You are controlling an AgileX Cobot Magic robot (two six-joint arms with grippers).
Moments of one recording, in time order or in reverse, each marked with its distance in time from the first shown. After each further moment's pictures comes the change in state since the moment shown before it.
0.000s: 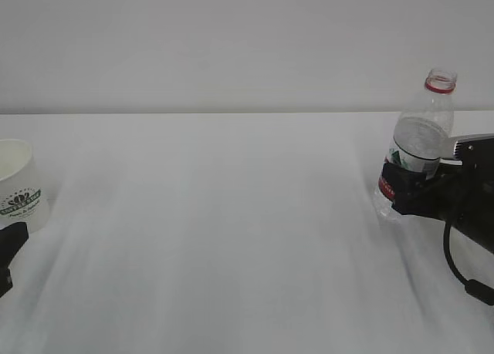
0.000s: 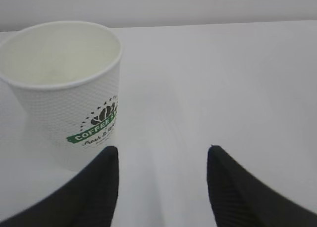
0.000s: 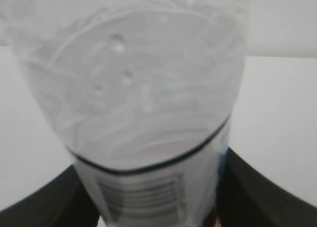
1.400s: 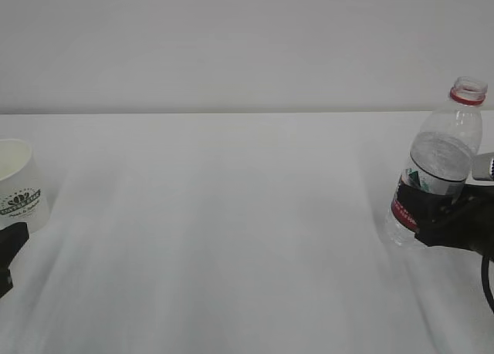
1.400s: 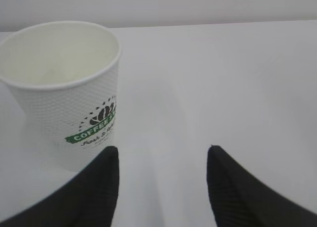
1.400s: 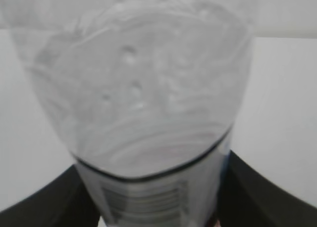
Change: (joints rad) left arm 0.000 0.002 0.000 0.002 0.000 0.000; right arm -0.001 -0.238 0.219 -0.050 0.067 0.035
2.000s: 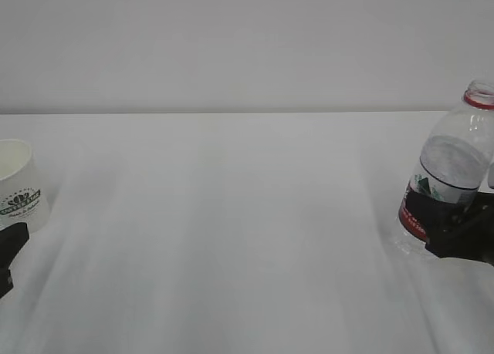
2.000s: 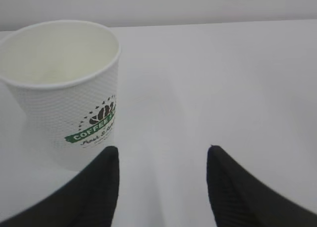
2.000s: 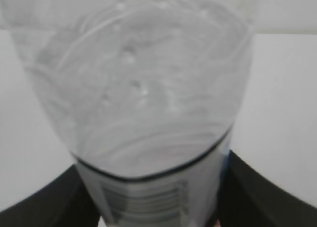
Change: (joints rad) left arm 0.000 0.002 0.000 0.002 0.000 0.000; right arm 0.000 -0.085 0.069 0.002 0.012 0.010
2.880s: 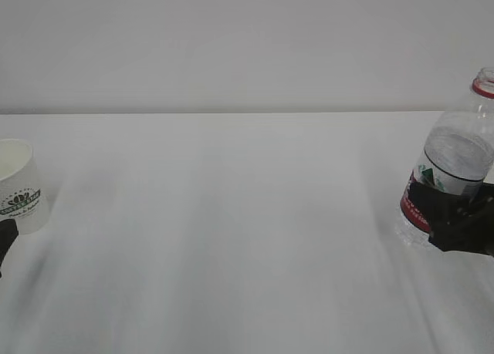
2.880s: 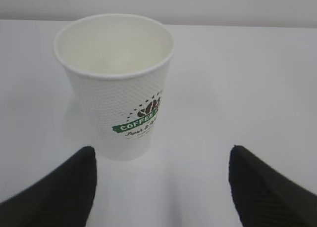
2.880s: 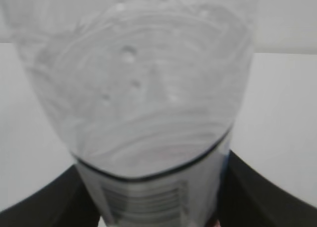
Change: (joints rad) left arm 0.000 0.009 0.000 -0.132 0.000 0.000; right arm 0.000 -0.045 0.002 0.000 0.000 0.002
